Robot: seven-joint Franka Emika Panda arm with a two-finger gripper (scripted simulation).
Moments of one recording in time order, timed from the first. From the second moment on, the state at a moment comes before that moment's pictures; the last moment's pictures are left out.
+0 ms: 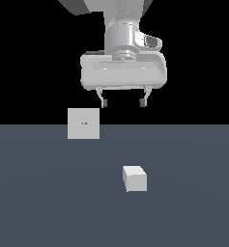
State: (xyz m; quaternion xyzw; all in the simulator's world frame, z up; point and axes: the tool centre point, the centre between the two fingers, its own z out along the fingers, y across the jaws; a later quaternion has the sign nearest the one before) arm 0.001 -0.024 0.149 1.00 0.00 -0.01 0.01
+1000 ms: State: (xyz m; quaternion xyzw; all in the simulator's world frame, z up) arm -0.036 -0.026 0.123 1.00 0.01 0.02 0.01
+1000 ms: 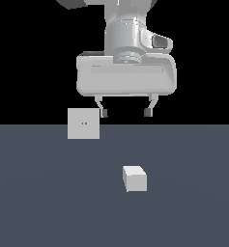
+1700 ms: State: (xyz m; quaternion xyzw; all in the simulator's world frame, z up) arm -0.086 -0.031 0.077 1.00 0.02 0.07 0.00
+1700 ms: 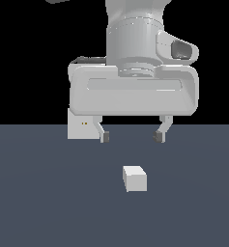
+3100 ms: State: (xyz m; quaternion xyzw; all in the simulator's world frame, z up) arm -0.099 -0.032 0.017 1.00 0.03 0.08 0.00
